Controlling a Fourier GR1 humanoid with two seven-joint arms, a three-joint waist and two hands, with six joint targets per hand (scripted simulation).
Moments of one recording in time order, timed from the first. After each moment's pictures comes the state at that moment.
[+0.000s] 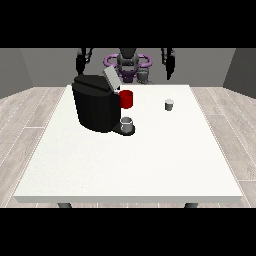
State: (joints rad) left arm 0.01 0.08 -0.04 -1.59 0.07 0.00 -0.01; right arm 0.02 -0.10 0.00 -1.56 0.02 0.02 0.01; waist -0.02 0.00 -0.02
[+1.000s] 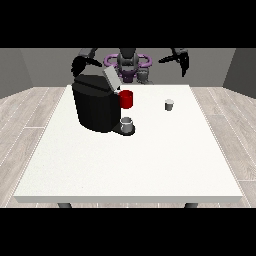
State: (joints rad) left arm -0.01 0.28 0.08 -1.54 0.01 -0.15 -0.12; right arm 0.02 -0.01 -0.07 -1.55 -0.01 -0.10 -0.10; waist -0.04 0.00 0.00
